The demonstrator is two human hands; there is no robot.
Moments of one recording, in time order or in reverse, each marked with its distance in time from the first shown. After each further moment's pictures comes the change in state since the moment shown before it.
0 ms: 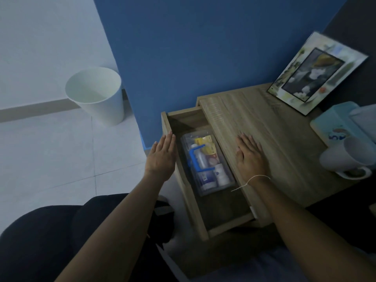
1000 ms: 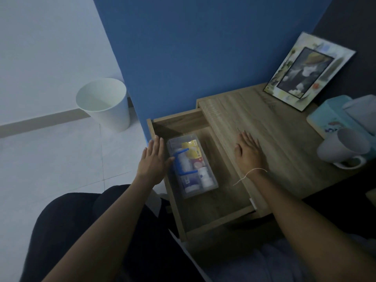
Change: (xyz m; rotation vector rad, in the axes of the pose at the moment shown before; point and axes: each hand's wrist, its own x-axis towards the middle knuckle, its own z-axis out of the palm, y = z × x) left_hand -0.035 -0.012 -0.027 -0.096 -0.054 -0.113; right_hand -0.001 -0.004 -0.004 0.116 0.003 0.067
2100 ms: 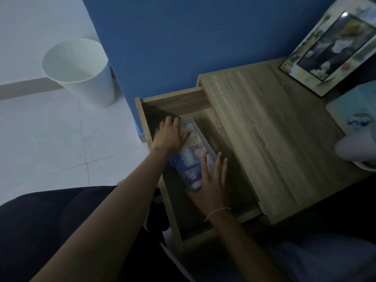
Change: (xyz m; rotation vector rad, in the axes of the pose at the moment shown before) left_hand 0.097 0.023 0.047 -0.232 0.025 0.060; right_hand -0.093 -0.091 0.095 -0.045 -0.277 0.174
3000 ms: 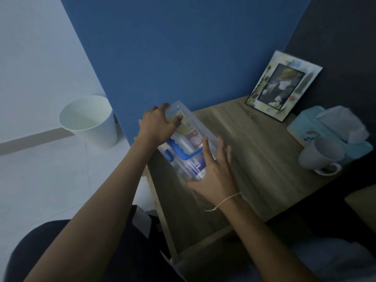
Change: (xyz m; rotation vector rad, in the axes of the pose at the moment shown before) left_hand -0.016 0.100 -0.158 -0.120 0.250 0.014; right_hand -0.001 -0.023 -0.158 0.215 0.226 -0.215
